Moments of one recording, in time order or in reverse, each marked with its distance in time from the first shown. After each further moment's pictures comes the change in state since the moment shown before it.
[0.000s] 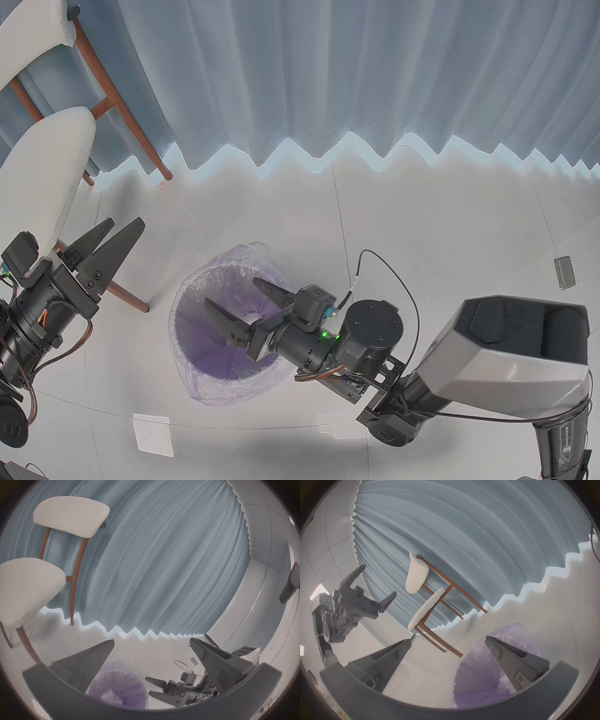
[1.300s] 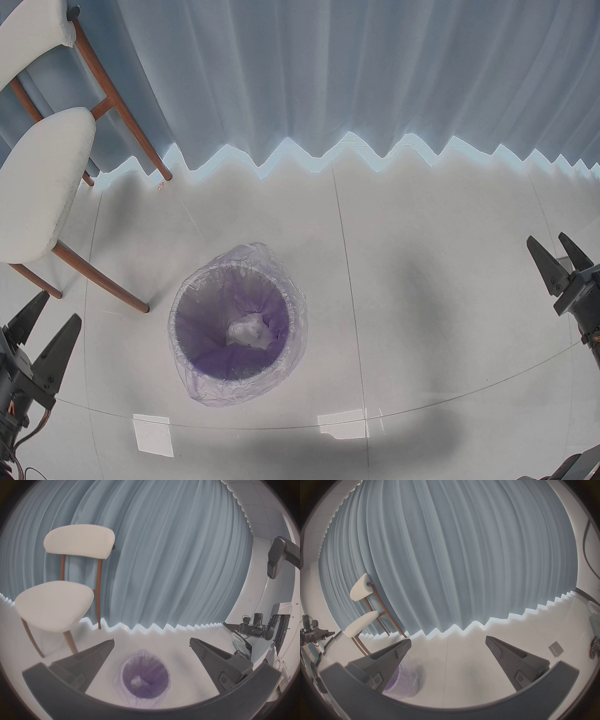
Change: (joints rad) left arm 0.133 -0.468 0.245 0.286 0.040 0.158; right arm -0.642 -1.168 0.857 0.321 -0.088 -0.241
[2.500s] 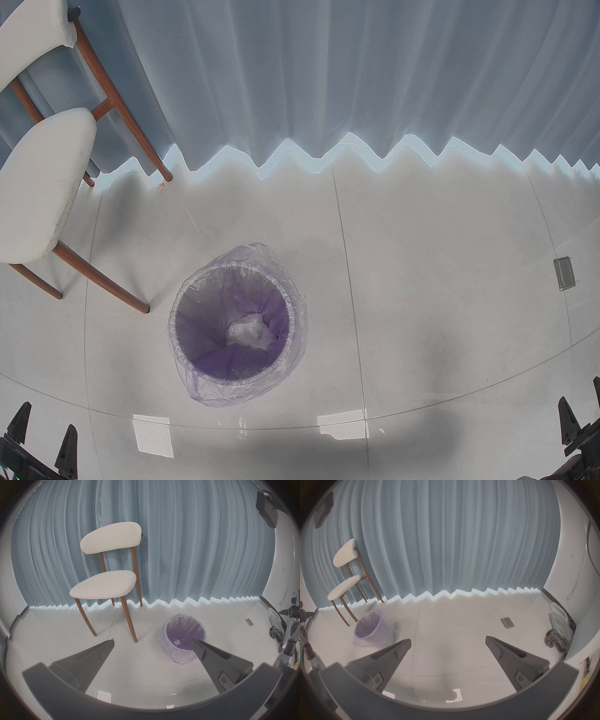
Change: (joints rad) left arm 0.109 -0.832 0.004 1.065 0.274 0.175; right arm -0.181 -1.097 0.155 1.227 -0.099 -0.087
